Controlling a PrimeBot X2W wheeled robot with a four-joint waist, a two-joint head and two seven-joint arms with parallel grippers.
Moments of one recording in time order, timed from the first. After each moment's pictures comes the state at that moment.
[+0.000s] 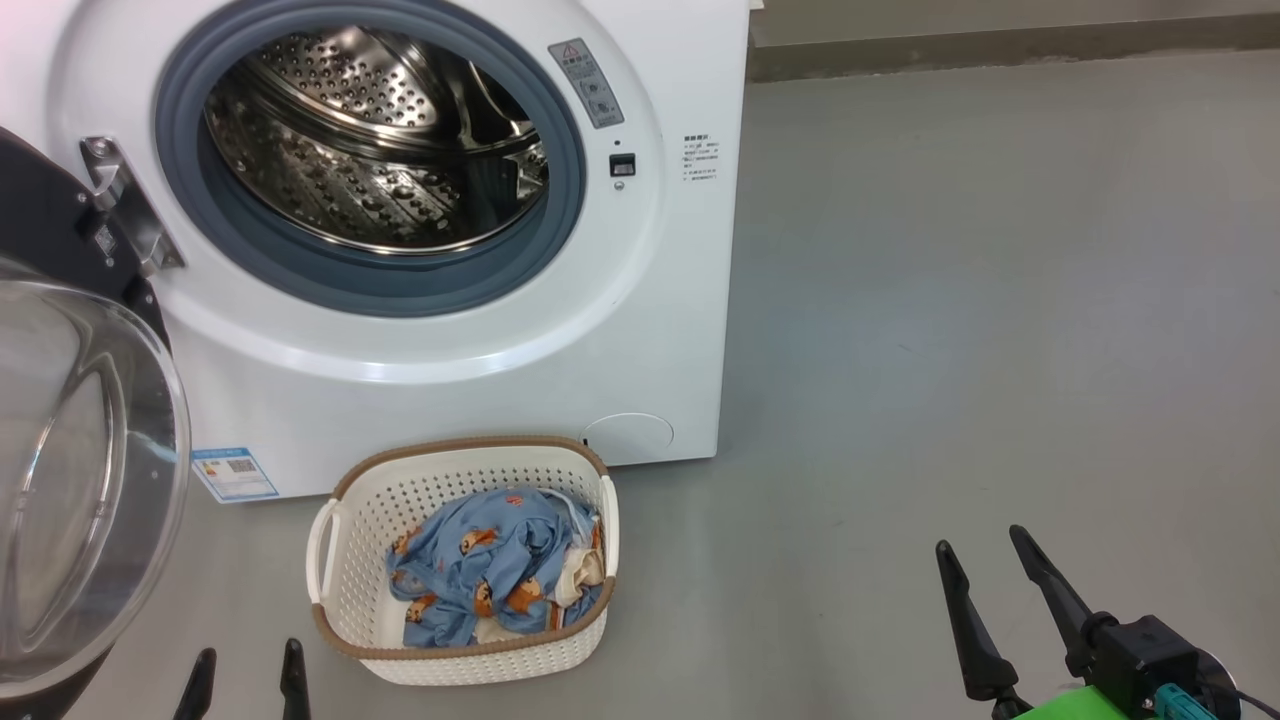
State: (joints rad) left arm 0.21 0.04 0.04 0.03 -0.16 -0.05 -0.26; right arm 0.05 -0.05 -0.01 0.10 0.11 0.13 -0.25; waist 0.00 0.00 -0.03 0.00
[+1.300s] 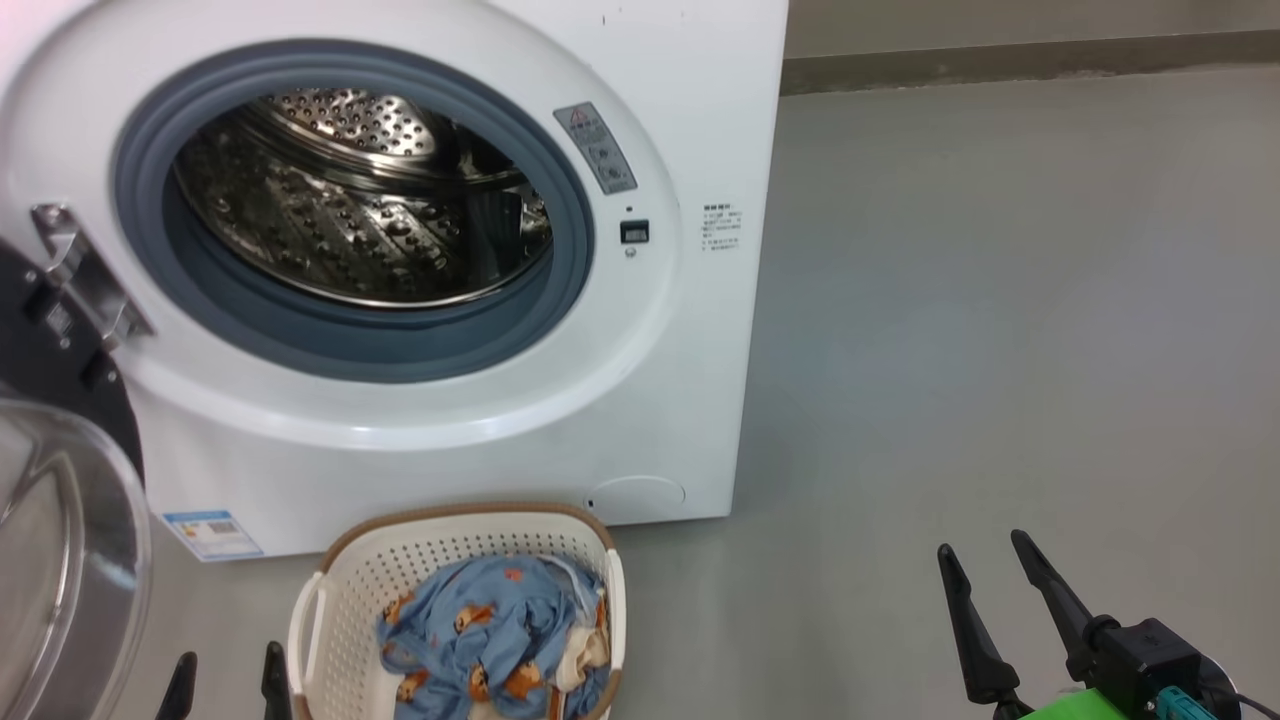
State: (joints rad) left arm 0.20 0.04 0.08 0.05 -0.15 -0.08 -0.26; right arm 0.05 -0.05 -0.02 0.11 0.12 0.13 -0.25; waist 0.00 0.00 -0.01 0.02
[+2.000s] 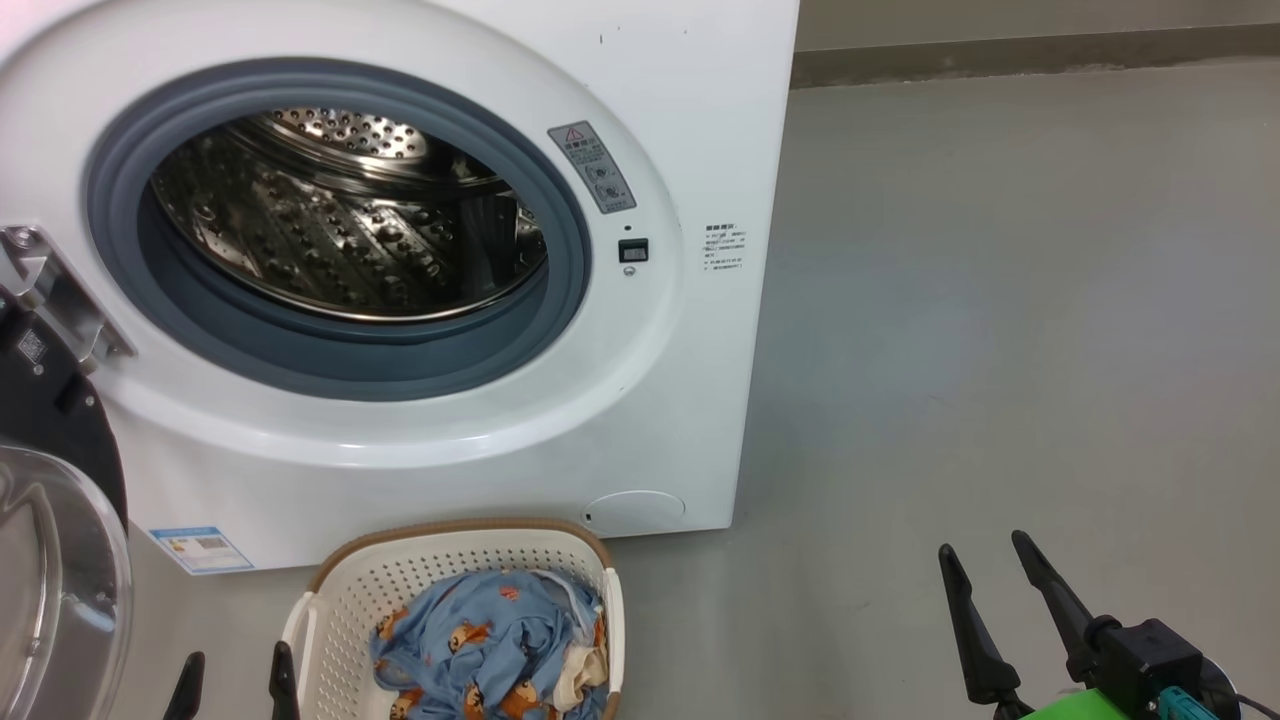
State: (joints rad) left arm 0.20 0.04 0.07 0.05 -0.15 -0.07 -0.26; right arm 0.05 -0.05 -0.02 0.11 0.13 0.13 -0.25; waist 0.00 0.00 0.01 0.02
